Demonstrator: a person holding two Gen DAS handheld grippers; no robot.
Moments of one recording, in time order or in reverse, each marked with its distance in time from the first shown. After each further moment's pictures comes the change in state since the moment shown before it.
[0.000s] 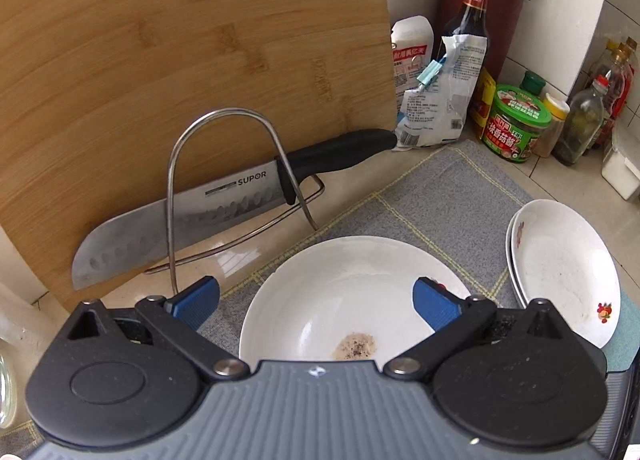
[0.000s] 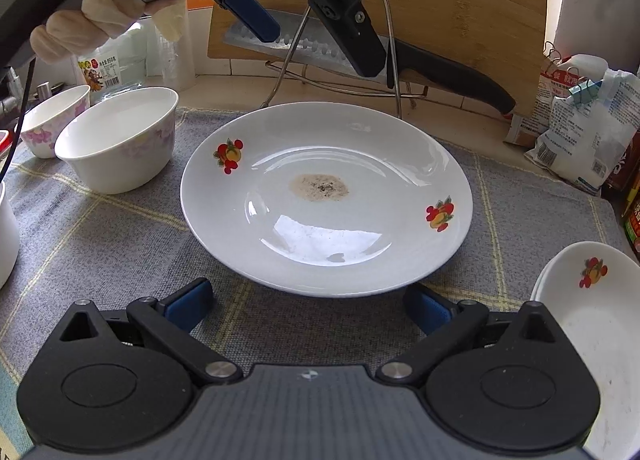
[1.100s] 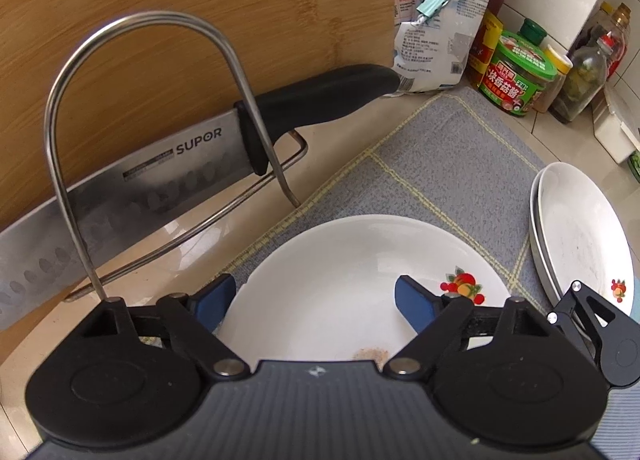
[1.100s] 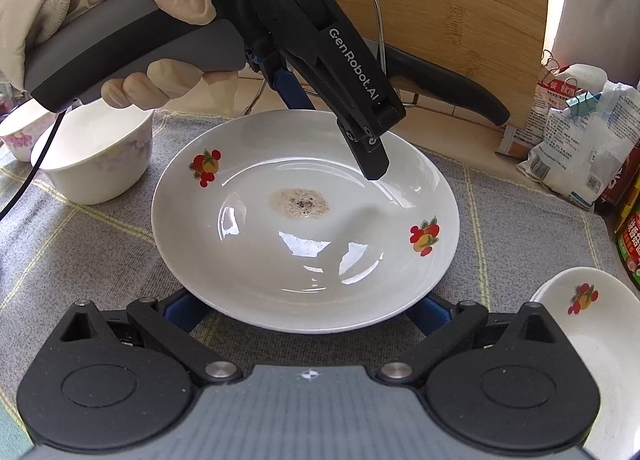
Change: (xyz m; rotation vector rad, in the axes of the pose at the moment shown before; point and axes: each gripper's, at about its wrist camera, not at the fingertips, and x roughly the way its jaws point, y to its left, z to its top) left arm 0.076 0.014 0.009 0.058 0.160 -0.130; right arm 0.011 -0.011 0.011 -0.024 0.016 -0.020
